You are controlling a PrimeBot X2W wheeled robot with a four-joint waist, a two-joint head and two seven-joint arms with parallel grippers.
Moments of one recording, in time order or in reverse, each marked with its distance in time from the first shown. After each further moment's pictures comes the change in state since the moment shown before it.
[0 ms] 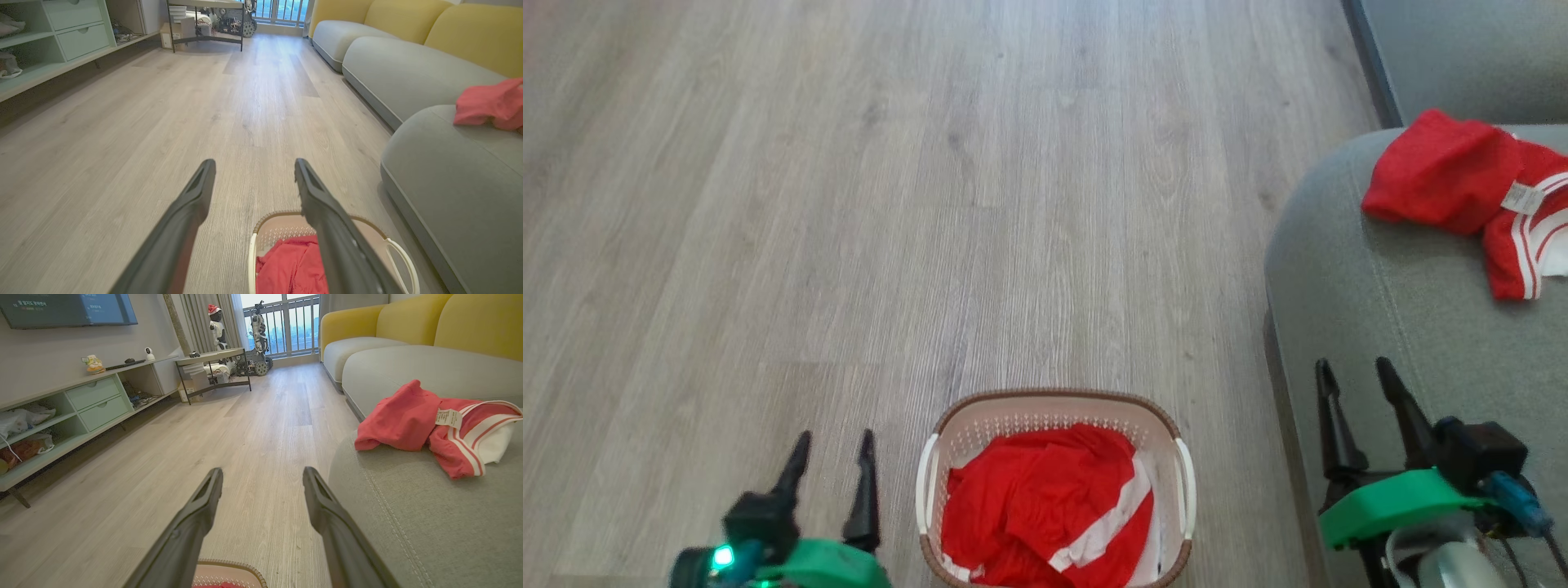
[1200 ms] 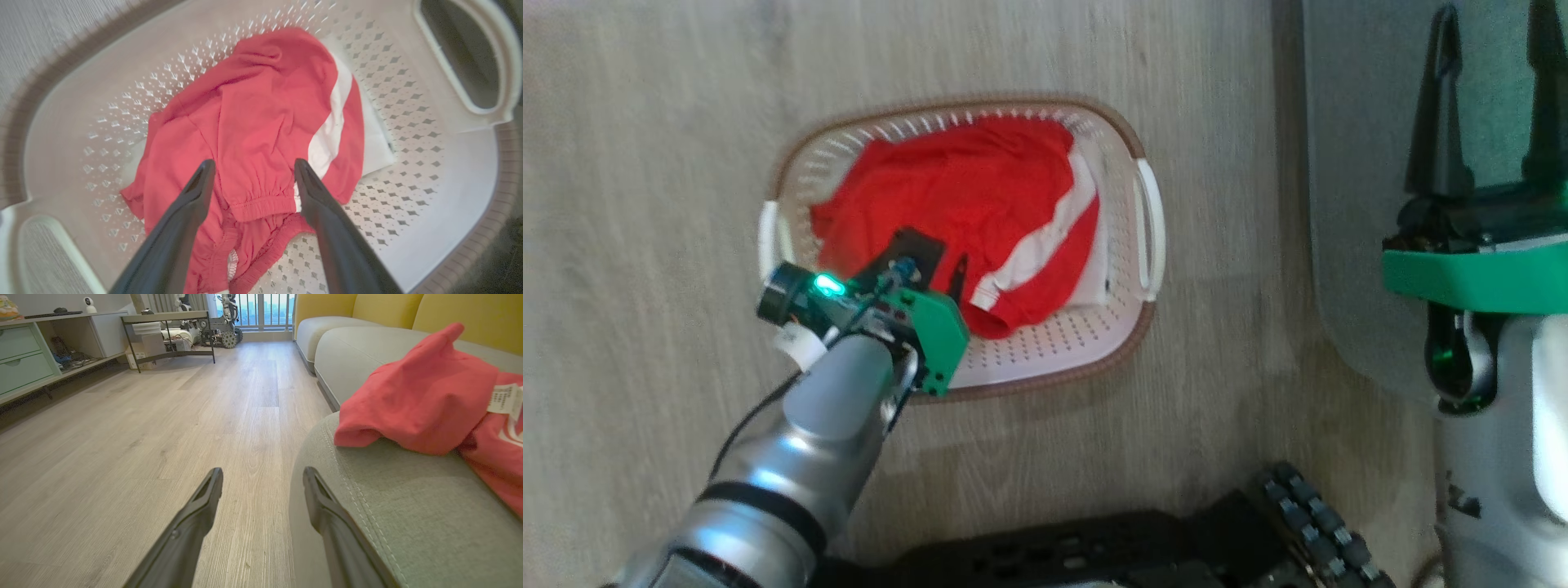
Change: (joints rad) left arm -0.866 -0.065 -0.549 0.838 -0.062 -0.027 0.084; right arm -0.416 0.002 -0.057 -0.303 -0.086 0.000 -0.001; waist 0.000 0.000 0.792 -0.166
